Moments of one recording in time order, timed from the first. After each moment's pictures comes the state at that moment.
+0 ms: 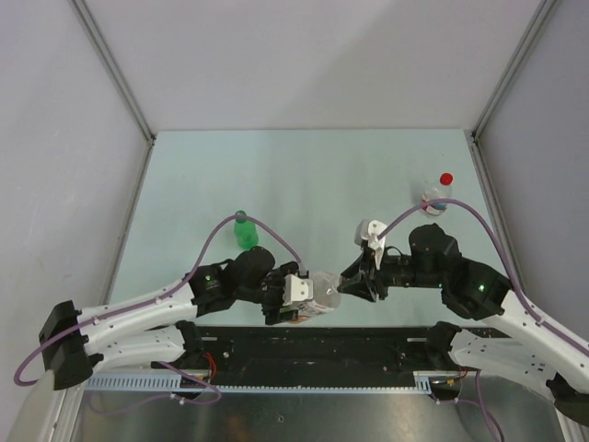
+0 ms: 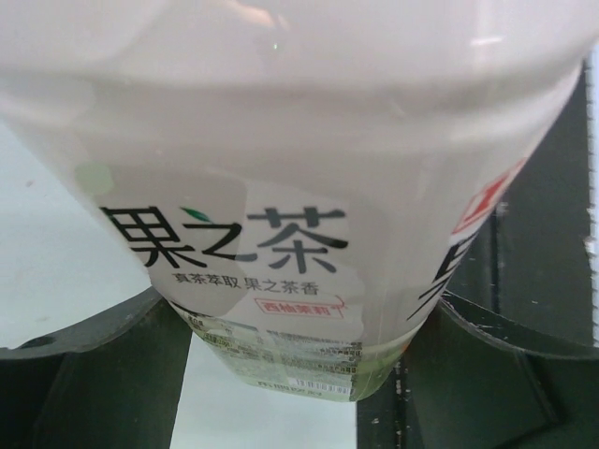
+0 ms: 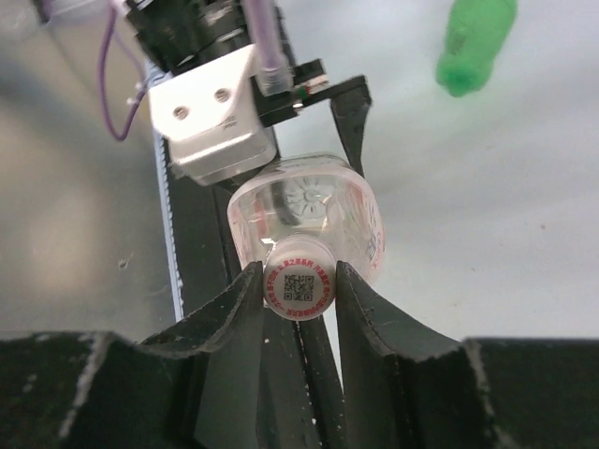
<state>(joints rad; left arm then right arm) -1.05 0.98 0.64 -0.37 0.39 0.42 0.93 0.74 0.91 -0.56 -0.47 -0.05</state>
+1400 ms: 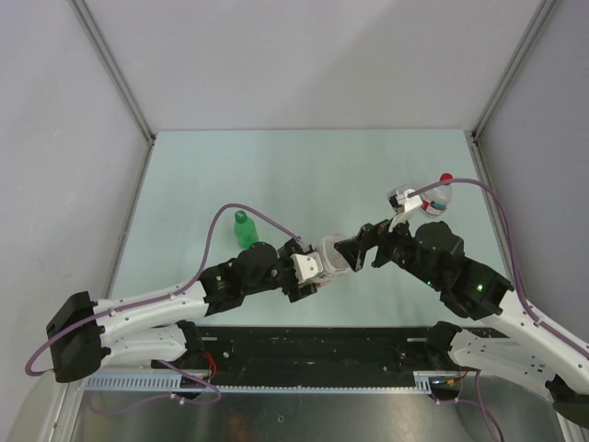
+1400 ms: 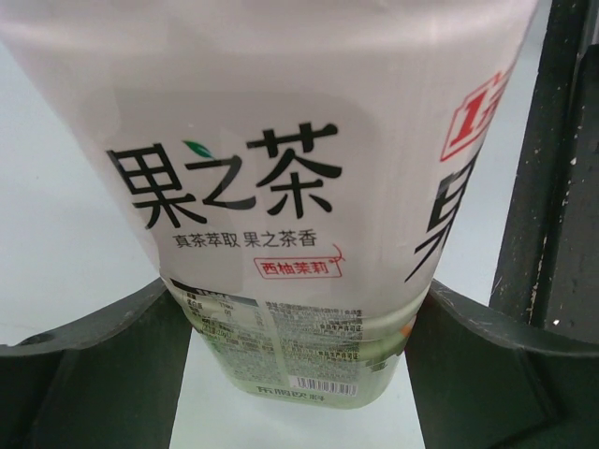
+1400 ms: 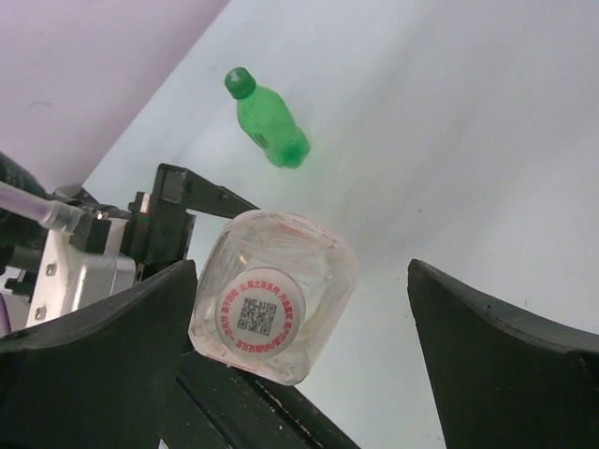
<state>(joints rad) -1.06 1.06 0.60 0.05 0.08 0.31 0.91 0.74 0.90 -0.39 0.14 0.43</state>
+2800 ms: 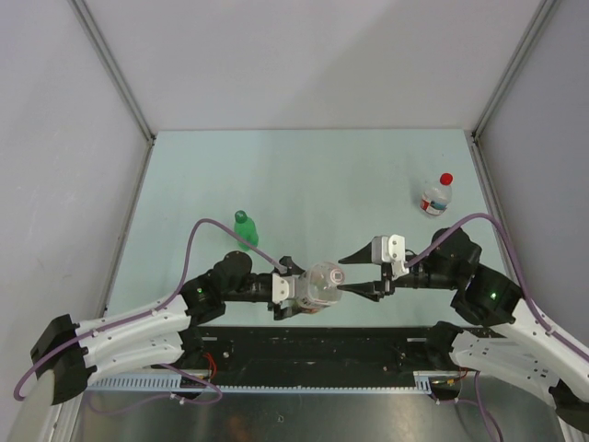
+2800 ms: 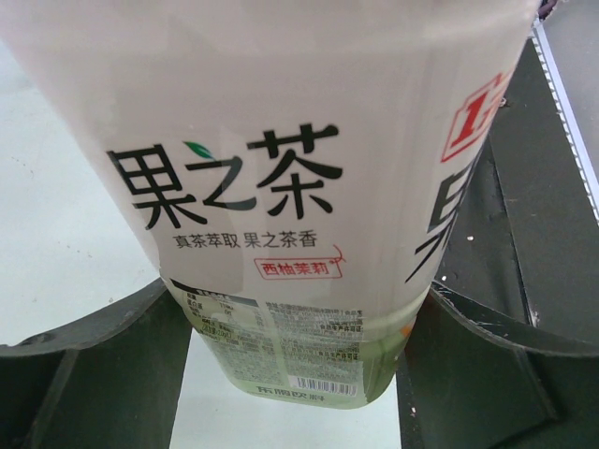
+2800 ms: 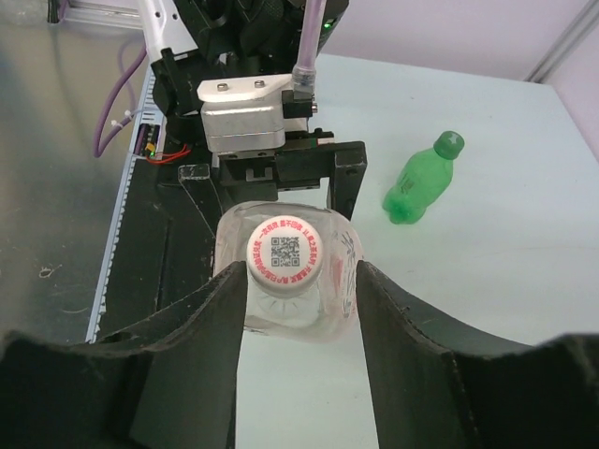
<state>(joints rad) -0.98 0.86 0.42 0.15 0.50 0.38 0.91 0.66 0.90 -0.37 -0.56 -0.29</state>
